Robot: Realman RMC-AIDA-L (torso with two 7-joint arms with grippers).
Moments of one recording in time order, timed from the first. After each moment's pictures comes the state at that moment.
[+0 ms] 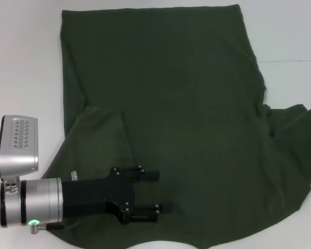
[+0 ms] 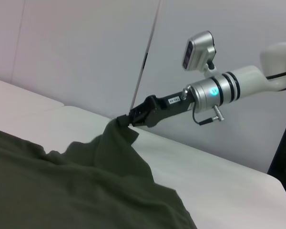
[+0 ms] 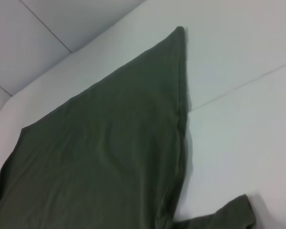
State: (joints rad) left arm -0.55 -2.17 0.69 0.49 2.06 1.57 -1.19; right arm 0.50 1.91 -0.42 -0.54 -2.12 -1.15 2.05
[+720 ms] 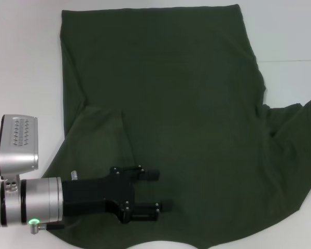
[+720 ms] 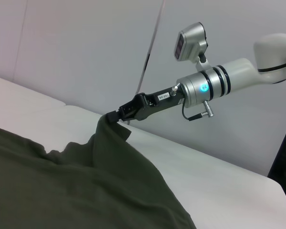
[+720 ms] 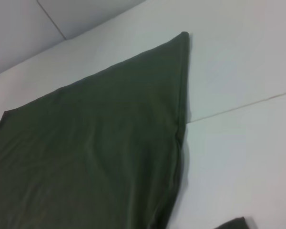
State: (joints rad) left arm -0.55 -2.17 0.68 0.49 2.06 1.57 -1.20; right arm 0.54 1.91 -0.54 -0.57 -2.11 -1.05 2.04
